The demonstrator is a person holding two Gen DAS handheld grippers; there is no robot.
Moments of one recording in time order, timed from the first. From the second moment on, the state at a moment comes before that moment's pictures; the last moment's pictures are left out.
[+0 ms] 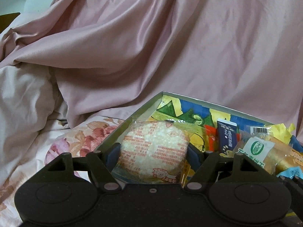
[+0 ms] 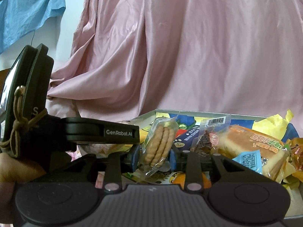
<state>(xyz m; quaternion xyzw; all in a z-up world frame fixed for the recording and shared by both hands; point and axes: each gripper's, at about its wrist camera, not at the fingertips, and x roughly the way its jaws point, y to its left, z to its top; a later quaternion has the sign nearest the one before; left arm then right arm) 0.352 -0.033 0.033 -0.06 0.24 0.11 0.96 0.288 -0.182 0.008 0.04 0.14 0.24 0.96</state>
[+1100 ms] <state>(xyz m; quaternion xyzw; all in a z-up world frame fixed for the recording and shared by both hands) 0.340 -0.026 0.035 -0.07 0.22 0.12 0.97 0.283 -0.180 0.006 0.03 0.12 0.22 0.97</state>
